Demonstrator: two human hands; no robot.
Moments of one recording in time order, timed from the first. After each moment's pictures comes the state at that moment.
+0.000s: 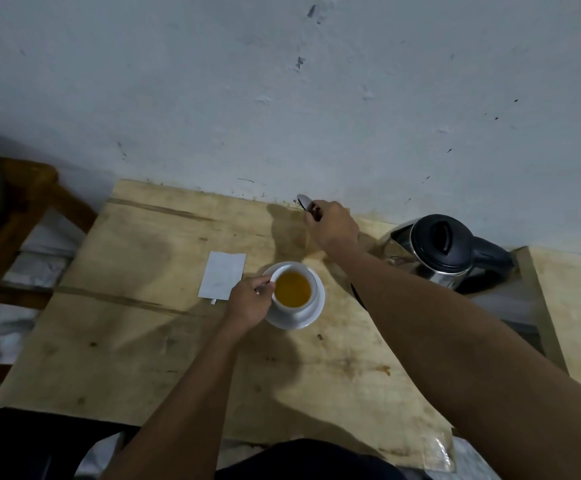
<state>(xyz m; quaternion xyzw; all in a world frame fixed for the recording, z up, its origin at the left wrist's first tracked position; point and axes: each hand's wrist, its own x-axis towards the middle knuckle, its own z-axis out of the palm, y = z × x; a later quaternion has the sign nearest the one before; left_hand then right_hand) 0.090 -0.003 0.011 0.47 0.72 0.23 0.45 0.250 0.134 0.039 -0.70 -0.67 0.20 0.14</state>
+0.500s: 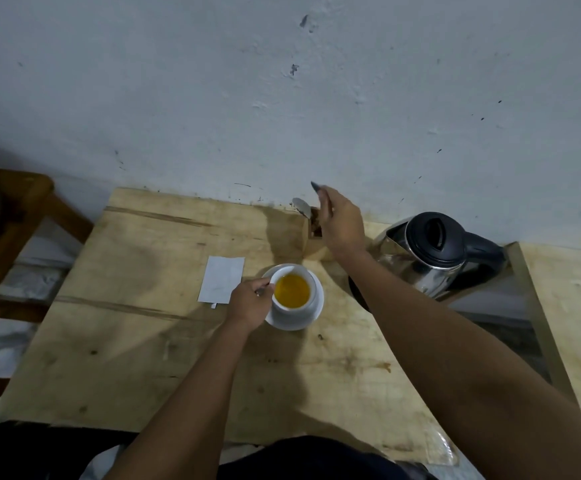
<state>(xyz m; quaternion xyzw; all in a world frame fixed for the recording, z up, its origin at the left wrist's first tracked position) 0.090 -0.005 0.012 0.46 0.72 0.24 0.46 0.259 0.112 0.065 -0.62 -0.66 0.19 0.38</state>
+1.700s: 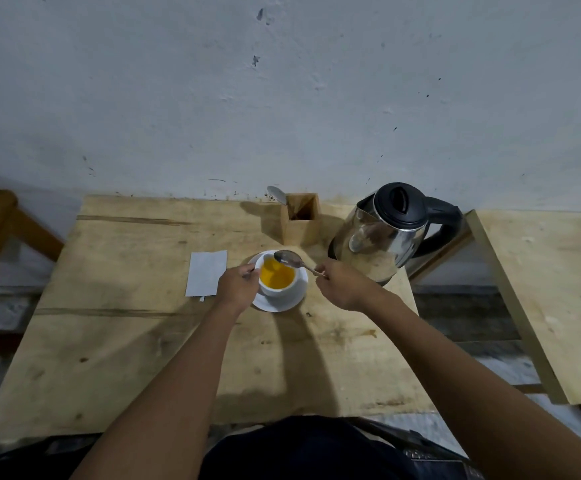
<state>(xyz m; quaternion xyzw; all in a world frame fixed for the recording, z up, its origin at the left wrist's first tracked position) 0.089 -0.006 0.021 0.50 0.72 0.21 0.44 0.295 -0.024 0.085 -0.65 -0.66 0.36 0.02</state>
